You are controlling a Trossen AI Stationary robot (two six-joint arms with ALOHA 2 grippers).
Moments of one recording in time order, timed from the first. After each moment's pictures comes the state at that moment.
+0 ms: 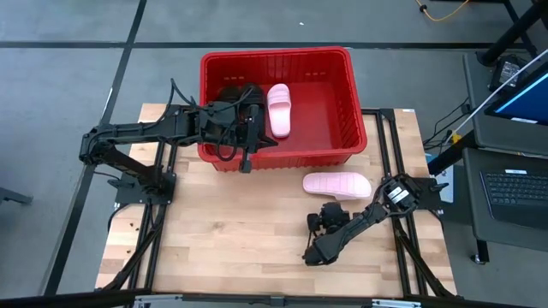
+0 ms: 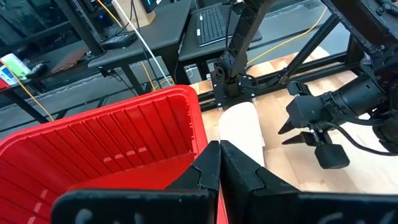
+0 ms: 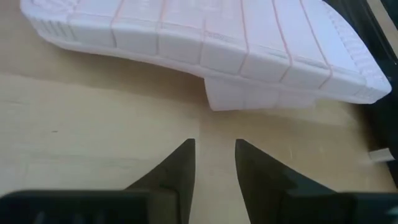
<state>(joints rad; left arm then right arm) 0.15 1.34 1.33 -0.33 0.07 0.35 0.60 2.19 1.45 -1.52 0.45 2.23</state>
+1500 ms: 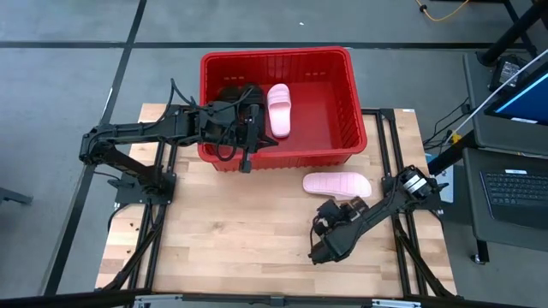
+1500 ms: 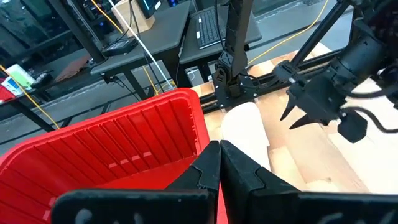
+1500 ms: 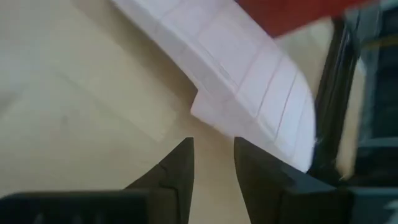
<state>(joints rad) 0.15 1.34 1.33 -0.32 0.07 0.40 0.61 2.02 1.45 -1.57 0.45 1.60</state>
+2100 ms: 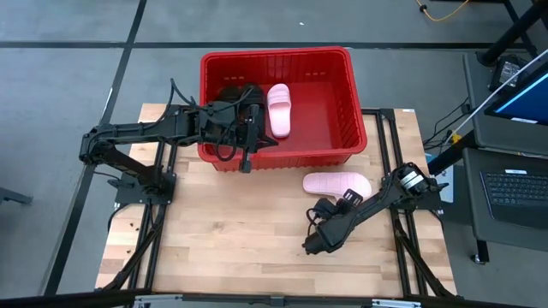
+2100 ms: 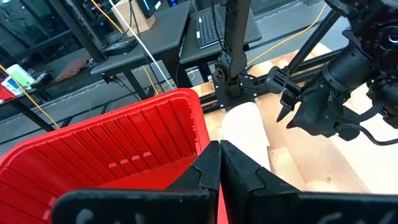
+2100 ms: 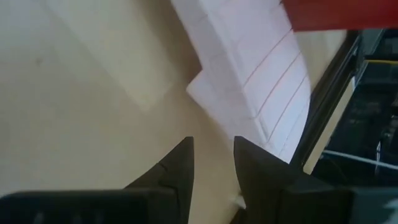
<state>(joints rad) 0.15 1.34 1.33 -0.32 0.07 0.40 0.53 2.02 1.45 -1.57 0.34 1.25</state>
